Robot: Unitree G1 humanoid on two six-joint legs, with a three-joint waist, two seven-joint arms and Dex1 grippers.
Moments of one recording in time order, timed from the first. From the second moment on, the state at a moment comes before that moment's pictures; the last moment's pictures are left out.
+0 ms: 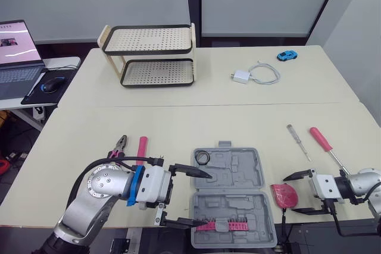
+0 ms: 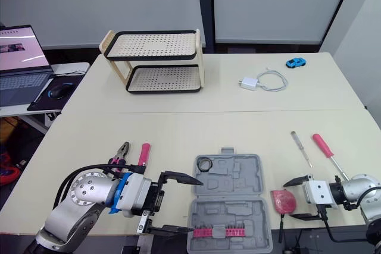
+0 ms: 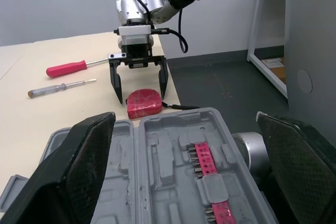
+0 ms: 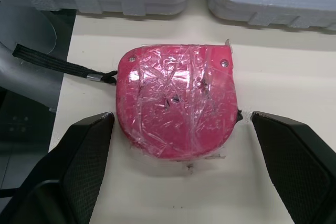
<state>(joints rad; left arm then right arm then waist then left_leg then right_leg) -0.01 0.70 -0.19 -0.47 -0.47 0.05 -1.27 -0.17 -0.88 0.14 0.67 0.14 -0.75 1.46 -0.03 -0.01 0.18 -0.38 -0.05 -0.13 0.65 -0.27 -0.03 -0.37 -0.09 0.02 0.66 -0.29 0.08</state>
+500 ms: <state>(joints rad) -0.01 0.70 -0.19 -0.48 -0.47 0.06 -1.25 -0.16 -0.86 0.16 0.64 0.13 -0.78 1.45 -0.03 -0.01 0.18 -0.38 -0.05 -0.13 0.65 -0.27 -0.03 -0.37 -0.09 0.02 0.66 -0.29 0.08</state>
